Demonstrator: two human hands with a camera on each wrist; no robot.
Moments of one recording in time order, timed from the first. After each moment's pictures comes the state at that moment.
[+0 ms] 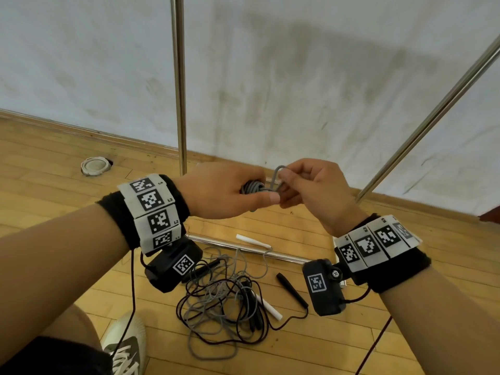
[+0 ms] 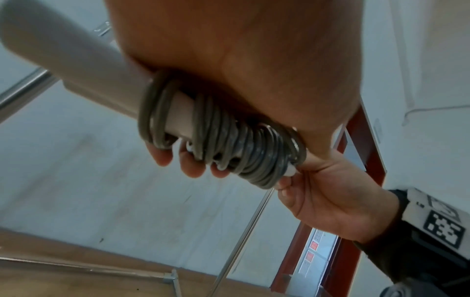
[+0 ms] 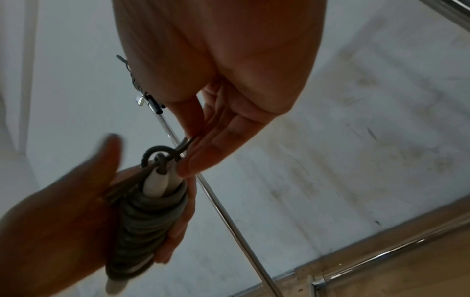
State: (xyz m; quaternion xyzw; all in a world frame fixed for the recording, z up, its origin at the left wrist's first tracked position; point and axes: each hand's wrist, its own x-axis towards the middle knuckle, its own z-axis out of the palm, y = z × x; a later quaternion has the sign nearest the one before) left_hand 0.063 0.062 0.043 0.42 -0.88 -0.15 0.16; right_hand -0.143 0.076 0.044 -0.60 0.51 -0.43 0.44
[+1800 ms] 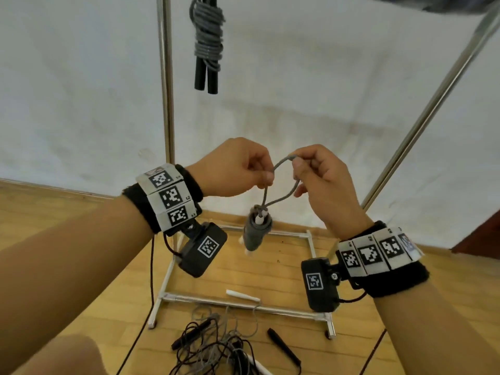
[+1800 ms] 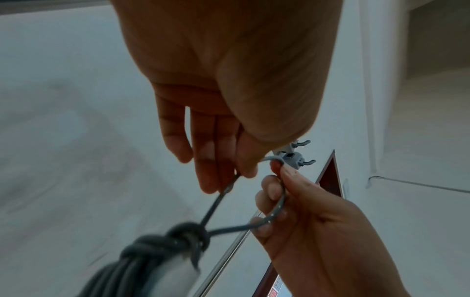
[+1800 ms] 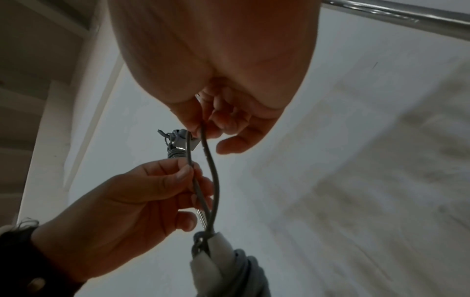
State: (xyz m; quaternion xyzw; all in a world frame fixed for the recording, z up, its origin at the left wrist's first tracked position) left_hand 0.032 0.000 0.203 0.37 -0.84 -0.26 0.31; right_hand -0.160 0.042 0.186 -0.66 0.46 -0.54 0.25
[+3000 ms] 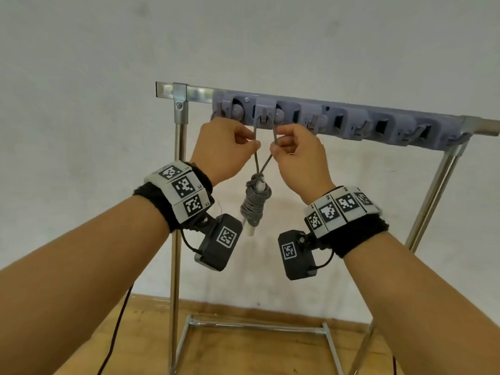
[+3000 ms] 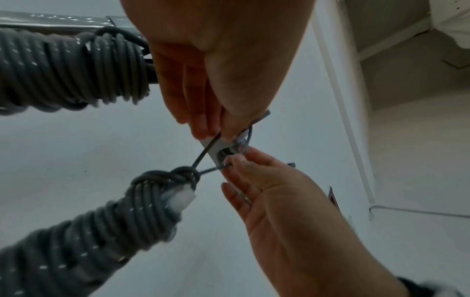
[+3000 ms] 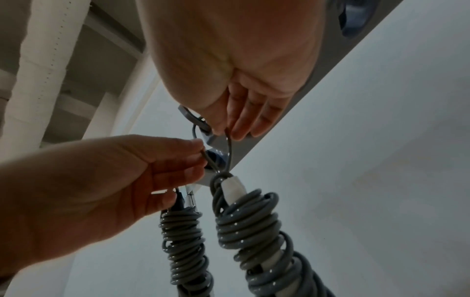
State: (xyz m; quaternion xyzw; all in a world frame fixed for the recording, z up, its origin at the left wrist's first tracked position) left_hand 0.054 -0.089 0.383 0.45 -0.71 -0.06 0.53; right_hand -0.105 -0.097 0.367 -0.67 0.45 -0.59 0.06
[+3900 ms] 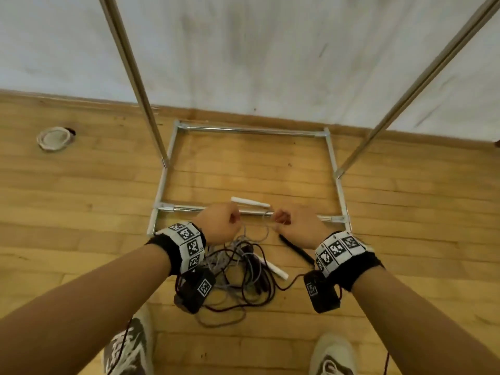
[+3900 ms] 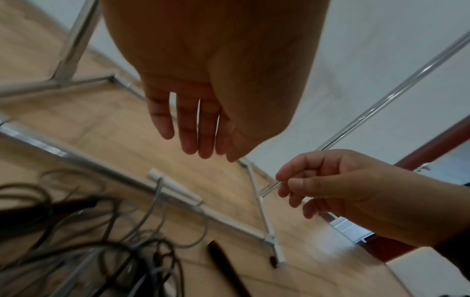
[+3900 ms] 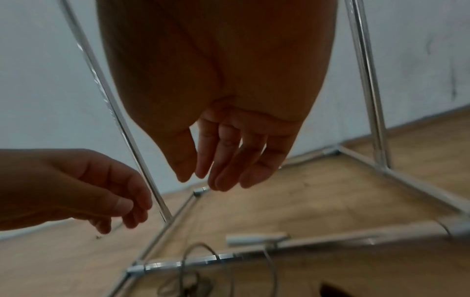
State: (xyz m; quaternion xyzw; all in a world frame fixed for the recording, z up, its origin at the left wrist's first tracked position) left_hand 0.027 0.032 -0.184 0.55 -0.75 -0.36 0.00; right_hand -0.201 0.061 -0.180 -0.67 0.64 -0.08 0.36
